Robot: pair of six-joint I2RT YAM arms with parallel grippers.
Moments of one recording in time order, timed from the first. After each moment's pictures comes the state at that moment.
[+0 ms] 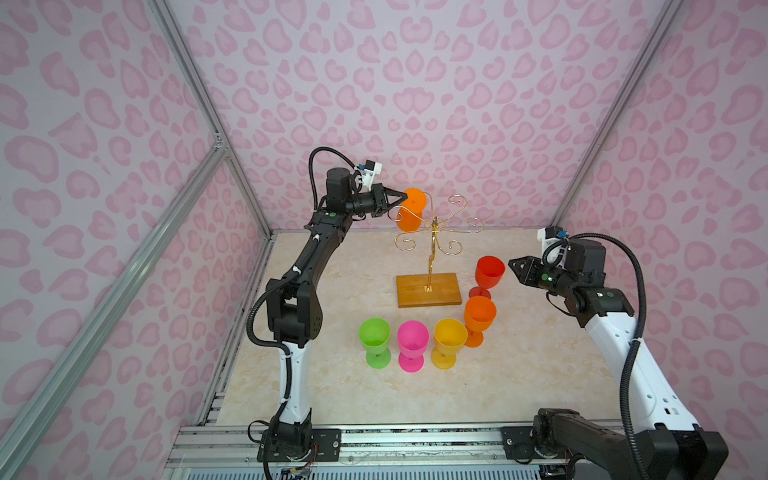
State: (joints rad) left arm -0.24 2.21 2.17 -0.05 1.05 -0.89; right arm -0.03 1.15 1.11 -0.53 -0.42 0.32
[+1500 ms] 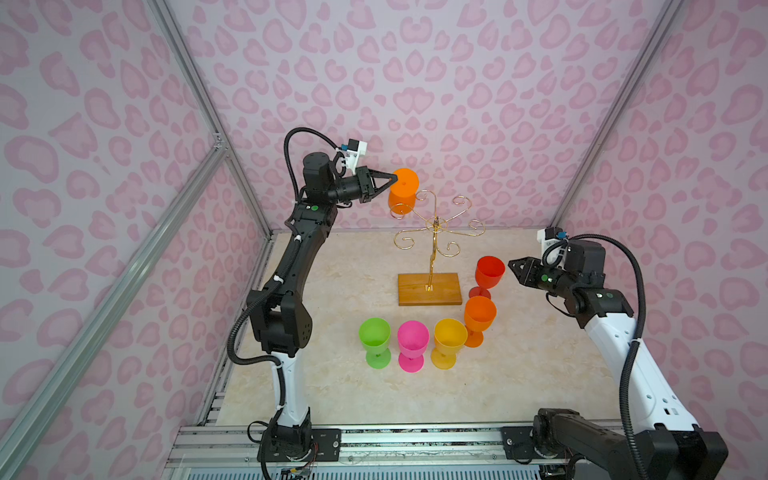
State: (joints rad) left arm -0.19 2.05 2.16 -0.01 1.09 -0.97; right arm -0.03 1.15 1.10 -0.52 -0.42 0.32
